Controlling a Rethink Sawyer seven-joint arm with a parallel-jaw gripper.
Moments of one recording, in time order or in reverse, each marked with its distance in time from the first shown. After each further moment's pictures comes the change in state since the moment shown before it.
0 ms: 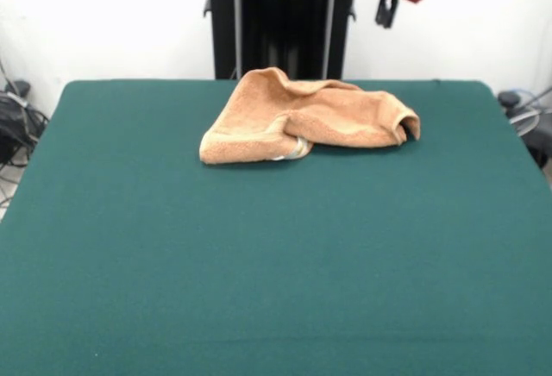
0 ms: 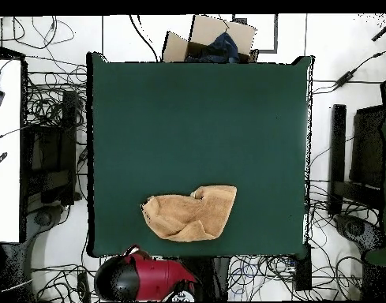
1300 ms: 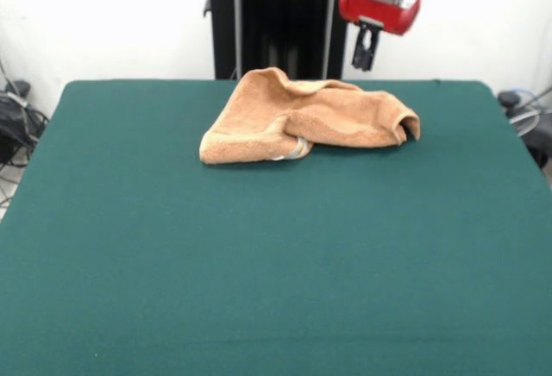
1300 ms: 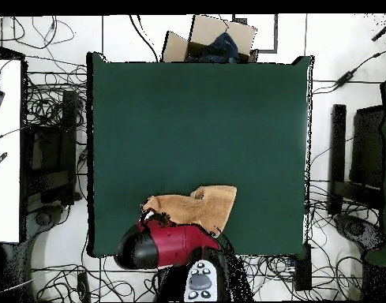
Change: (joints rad) arm -0.091 0.016 0.000 -0.237 -0.241 -0.002 0.000
